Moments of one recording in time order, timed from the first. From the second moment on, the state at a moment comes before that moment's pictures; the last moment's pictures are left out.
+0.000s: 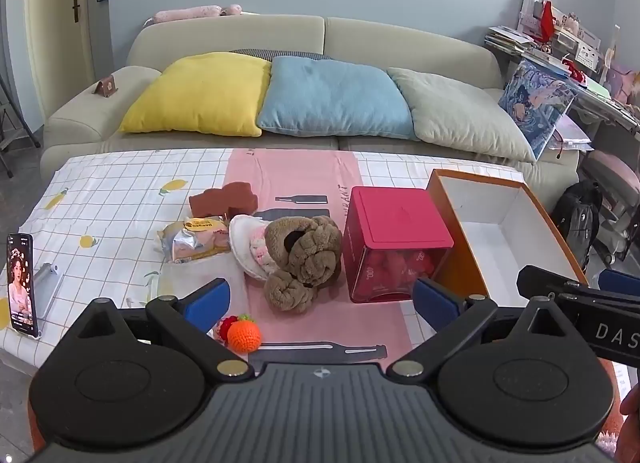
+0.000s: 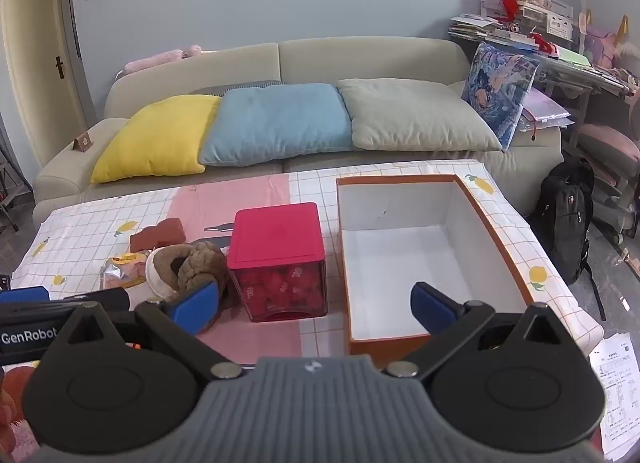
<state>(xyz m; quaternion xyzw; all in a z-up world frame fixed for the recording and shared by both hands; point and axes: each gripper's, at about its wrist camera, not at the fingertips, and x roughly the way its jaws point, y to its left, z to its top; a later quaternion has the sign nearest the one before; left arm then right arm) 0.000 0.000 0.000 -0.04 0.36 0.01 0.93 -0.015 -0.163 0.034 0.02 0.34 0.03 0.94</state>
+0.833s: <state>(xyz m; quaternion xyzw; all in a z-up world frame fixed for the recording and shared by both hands) 0.000 -0.005 -0.005 -0.04 0.37 0.00 0.93 -0.016 -0.164 0.033 0.02 0.35 0.01 0.94</state>
